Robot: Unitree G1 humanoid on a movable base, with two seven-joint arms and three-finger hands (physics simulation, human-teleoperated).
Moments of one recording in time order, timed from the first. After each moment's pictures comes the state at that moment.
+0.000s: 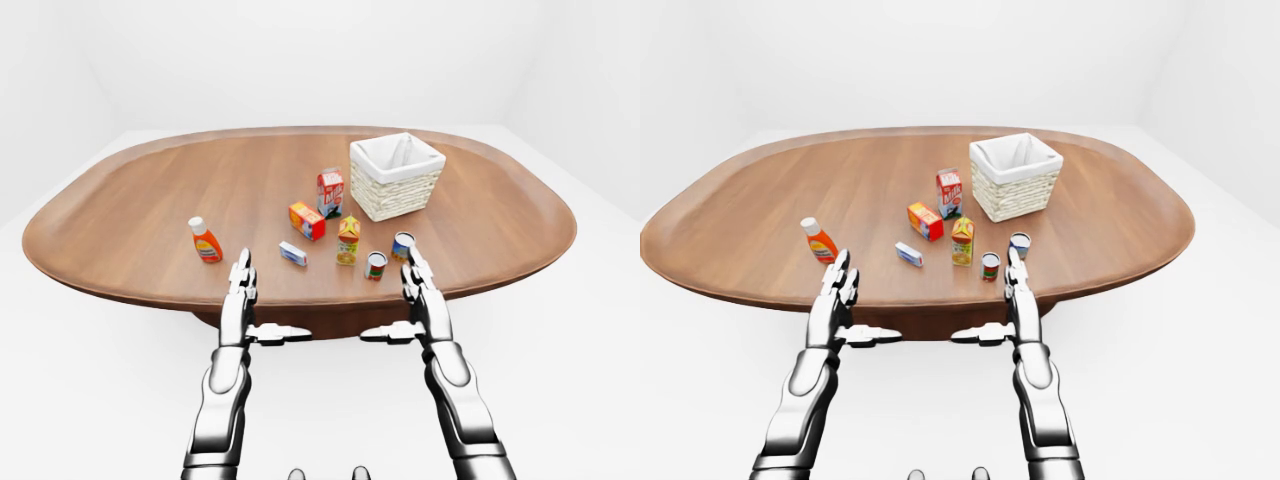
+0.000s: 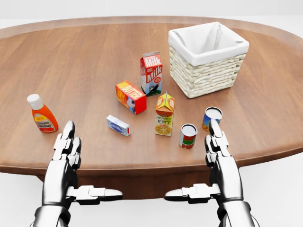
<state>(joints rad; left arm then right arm) 0.00 0.00 0.01 0.00 -0.01 -0.01 -0.02 0.01 -0.01 0.00 0.00 0.01 -0.01 0.03</state>
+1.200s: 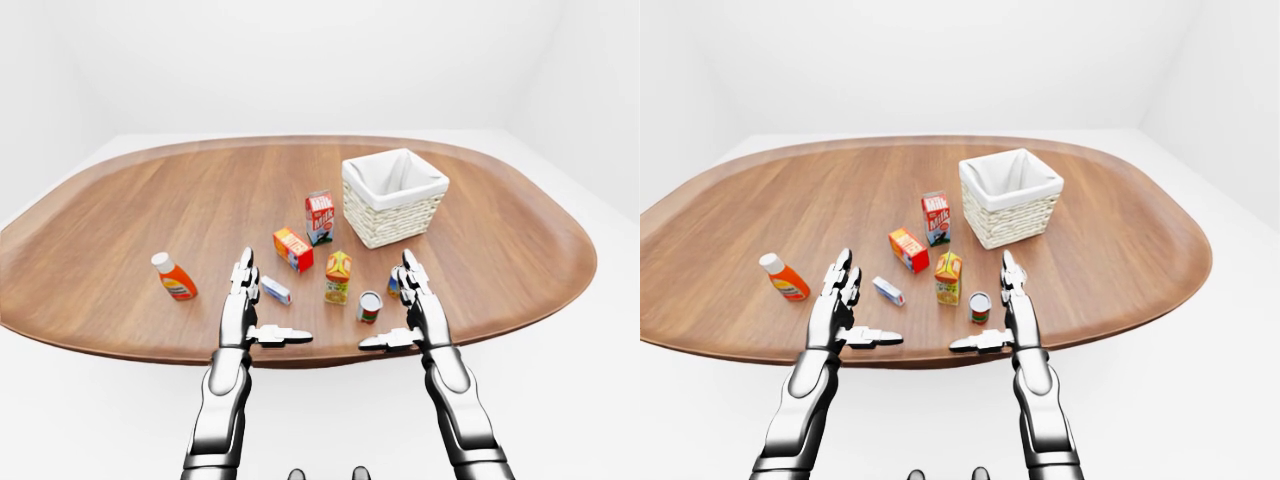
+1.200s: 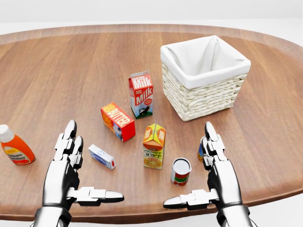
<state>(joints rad) 0.01 0.01 0.01 0.01 -0.01 -0.05 -0.04 0.03 -0.01 0.00 0.03 -0.03 -0.07 0.08</state>
